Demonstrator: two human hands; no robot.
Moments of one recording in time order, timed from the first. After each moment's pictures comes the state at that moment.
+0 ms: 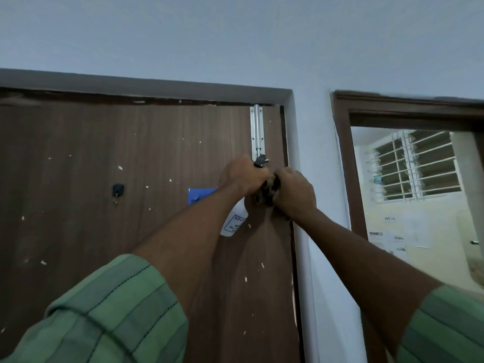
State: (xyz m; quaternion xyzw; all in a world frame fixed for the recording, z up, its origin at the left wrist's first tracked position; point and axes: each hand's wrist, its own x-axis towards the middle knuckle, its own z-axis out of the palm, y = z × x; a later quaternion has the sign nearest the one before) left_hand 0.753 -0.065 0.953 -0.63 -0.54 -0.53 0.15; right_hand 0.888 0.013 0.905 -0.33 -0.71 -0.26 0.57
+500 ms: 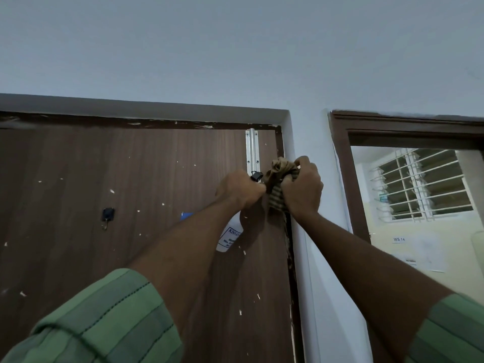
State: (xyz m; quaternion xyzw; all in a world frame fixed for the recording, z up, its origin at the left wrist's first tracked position) left_hand 0.751 -0.038 0.983 -0.62 -0.56 -0.52 0.17; right_hand 0.896 0.021 0.961 -0.28 -0.55 -0.10 0.78
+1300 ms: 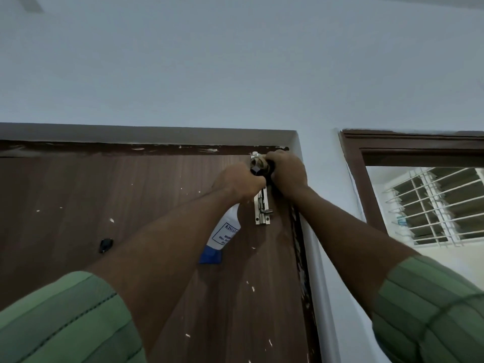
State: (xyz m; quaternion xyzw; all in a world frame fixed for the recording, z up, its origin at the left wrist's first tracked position) left_hand 0.732 -0.045 1.053 -0.64 -0.53 -0.49 0.24; right_hand 0.868 0.062 1.077 -0.23 -0.67 -0.30 0.64
